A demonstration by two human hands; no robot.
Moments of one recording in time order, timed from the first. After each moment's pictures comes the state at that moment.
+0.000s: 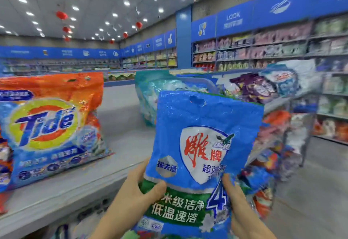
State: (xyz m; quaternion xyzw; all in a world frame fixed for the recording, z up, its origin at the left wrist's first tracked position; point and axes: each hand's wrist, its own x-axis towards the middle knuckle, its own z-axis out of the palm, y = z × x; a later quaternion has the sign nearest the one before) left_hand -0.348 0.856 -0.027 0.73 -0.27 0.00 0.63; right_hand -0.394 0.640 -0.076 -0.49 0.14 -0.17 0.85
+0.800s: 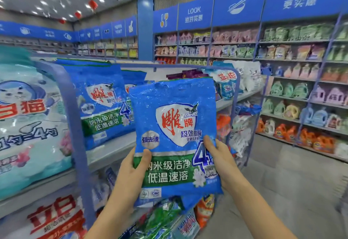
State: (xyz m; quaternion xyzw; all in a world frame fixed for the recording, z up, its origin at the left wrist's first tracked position) left_hand -0.233 0.418 -0.068 0.60 -0.20 -0.08 0.77; right_hand -0.303 0.220 -0.050 -0.70 0.12 -0.27 0.65
